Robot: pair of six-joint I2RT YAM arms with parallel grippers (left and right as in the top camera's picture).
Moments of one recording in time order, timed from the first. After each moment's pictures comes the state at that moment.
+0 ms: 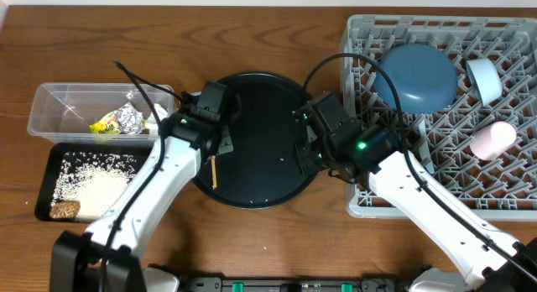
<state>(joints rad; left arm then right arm) -0.35 1.50 1.07 -0.84 -0.25 -0.57 0.65 1.49 1.17 -0.78 -0.09 0.36</state>
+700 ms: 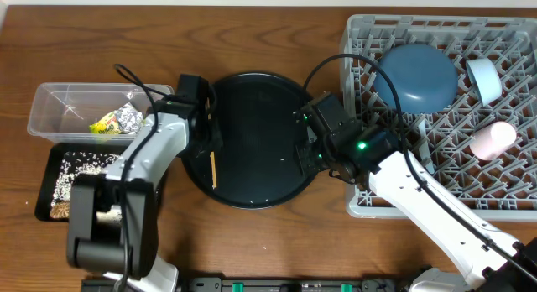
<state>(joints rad) -0.16 1.75 1.07 -0.72 0.09 -0.41 0.65 1.49 1.17 -0.79 -0.09 0.36</state>
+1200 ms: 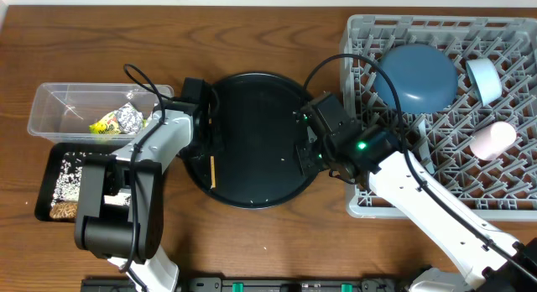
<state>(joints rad) -0.16 1.83 1.08 -0.69 0.08 -0.39 0.65 1.49 1.17 -0.79 -0.09 0.36</state>
